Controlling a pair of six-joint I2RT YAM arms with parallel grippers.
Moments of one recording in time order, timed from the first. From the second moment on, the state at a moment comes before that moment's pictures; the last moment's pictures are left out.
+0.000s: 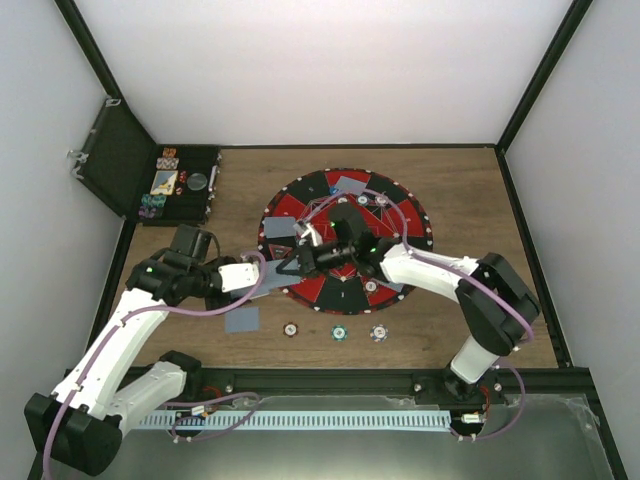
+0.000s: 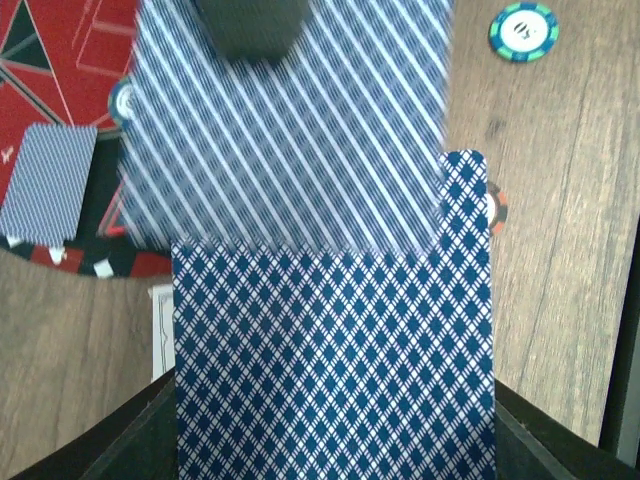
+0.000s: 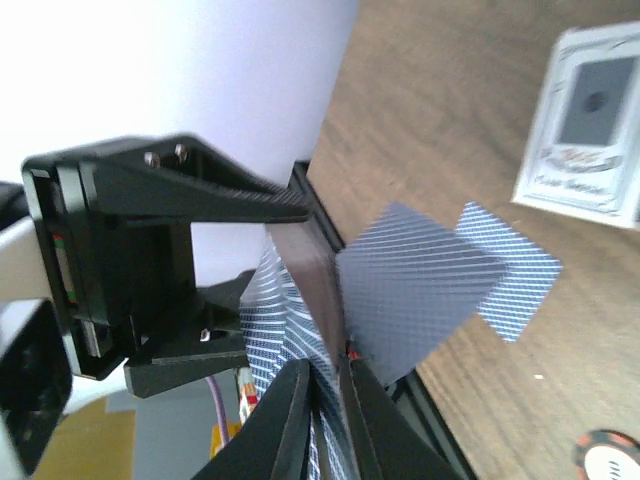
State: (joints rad) left arm -0.35 0.93 0.86 -0.99 0.40 0.95; right arm 0.81 1.64 1.00 0.14 -0.85 0.89
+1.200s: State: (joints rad) left arm -0.35 0.91 0.85 -1.07 0.34 0.95; right arm 0.19 2.19 1.71 -0.30 -0.70 0.62
